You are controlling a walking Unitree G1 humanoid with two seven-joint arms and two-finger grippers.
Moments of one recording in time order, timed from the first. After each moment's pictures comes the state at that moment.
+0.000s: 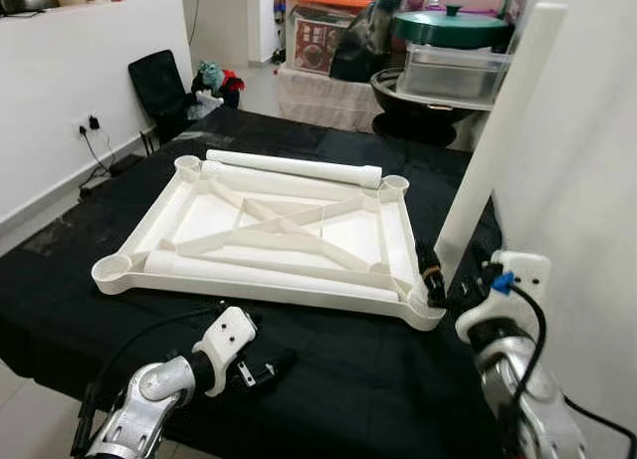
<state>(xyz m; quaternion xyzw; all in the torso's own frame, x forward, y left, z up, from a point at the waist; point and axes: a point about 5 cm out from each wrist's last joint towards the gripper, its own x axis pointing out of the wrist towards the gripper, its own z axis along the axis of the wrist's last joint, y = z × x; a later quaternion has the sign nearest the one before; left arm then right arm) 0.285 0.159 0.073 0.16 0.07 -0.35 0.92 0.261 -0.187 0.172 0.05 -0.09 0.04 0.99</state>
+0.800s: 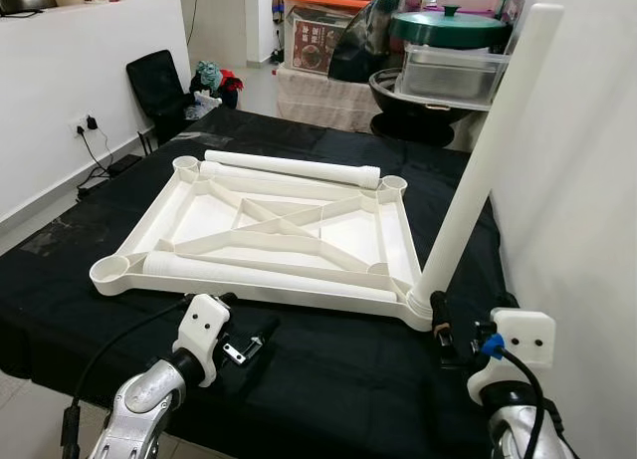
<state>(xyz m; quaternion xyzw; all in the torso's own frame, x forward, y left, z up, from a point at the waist) 0.272 0.172 0.088 0.08 0.03 -0.23 0.97 0.218 -0.184 0.148 -0.03 -0.04 -0.06 1.00</state>
